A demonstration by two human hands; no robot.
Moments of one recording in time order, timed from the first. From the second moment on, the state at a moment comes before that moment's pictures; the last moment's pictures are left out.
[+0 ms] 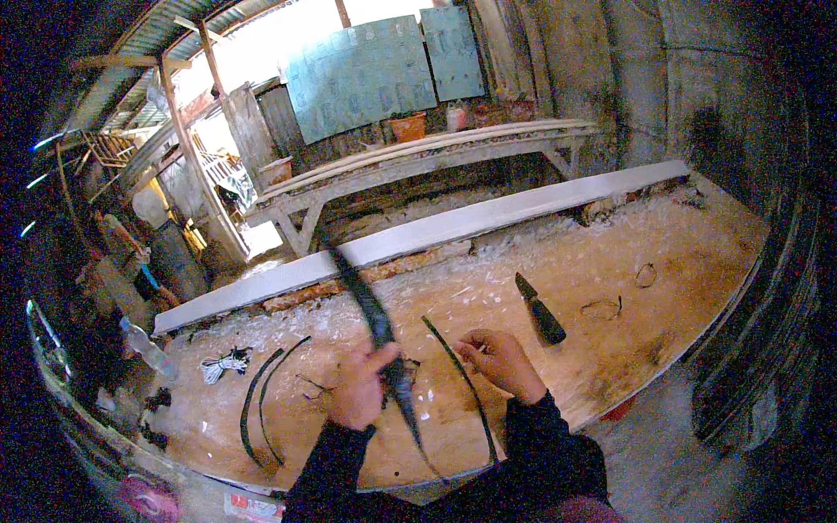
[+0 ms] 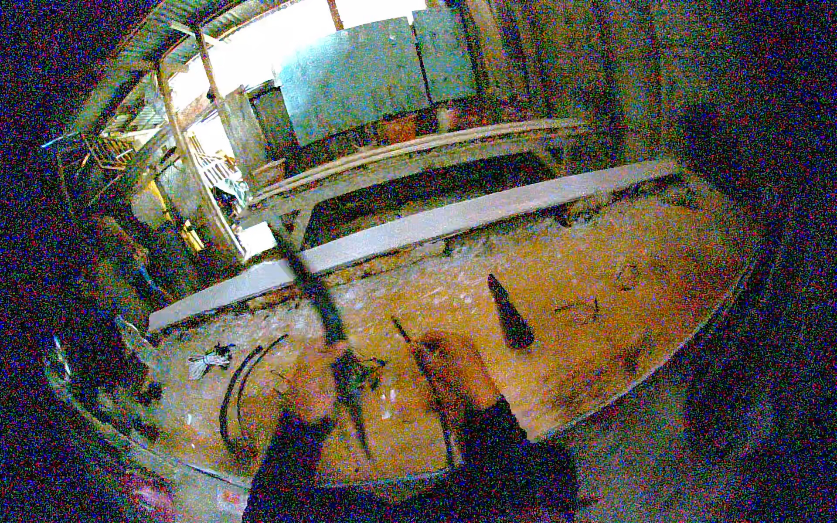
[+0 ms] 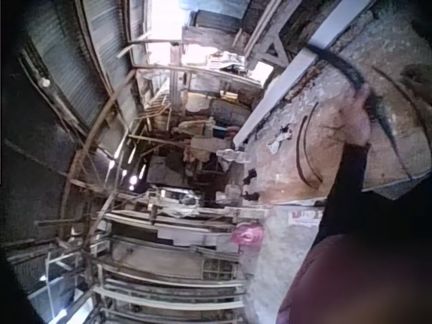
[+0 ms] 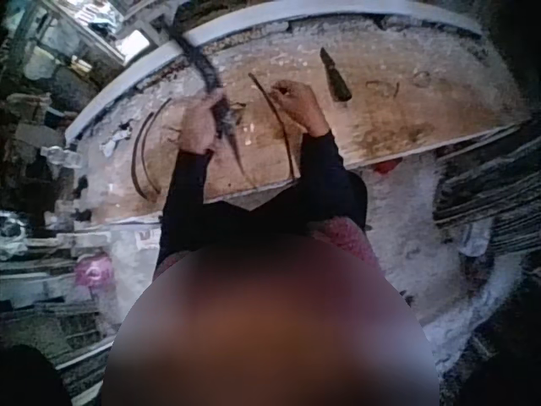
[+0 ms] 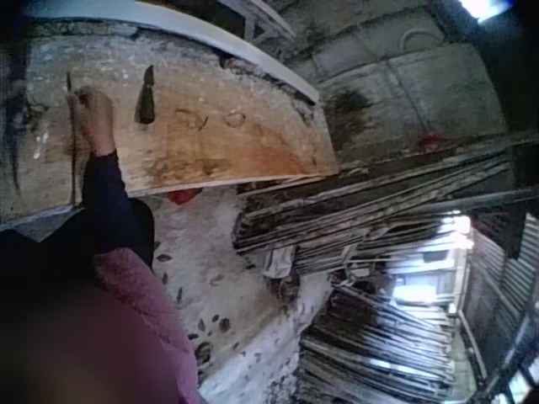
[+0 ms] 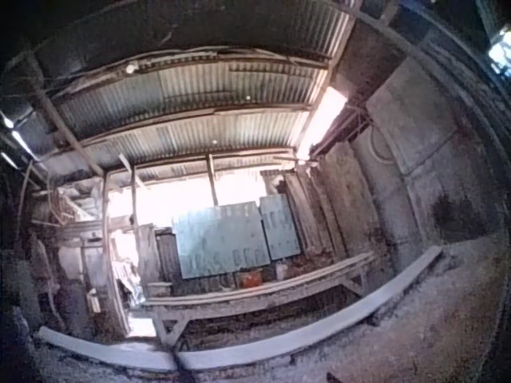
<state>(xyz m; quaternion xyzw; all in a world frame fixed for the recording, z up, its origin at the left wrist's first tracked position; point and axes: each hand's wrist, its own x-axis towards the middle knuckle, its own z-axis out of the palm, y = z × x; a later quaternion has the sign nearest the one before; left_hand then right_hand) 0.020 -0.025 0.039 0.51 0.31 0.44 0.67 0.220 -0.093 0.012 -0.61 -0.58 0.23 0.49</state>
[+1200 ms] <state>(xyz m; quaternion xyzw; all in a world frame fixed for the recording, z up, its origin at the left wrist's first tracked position) 0.058 -0.027 0.018 0.68 0.24 0.37 0.59 0.208 -0.098 0.026 -0.54 -0.58 0.26 0.56</state>
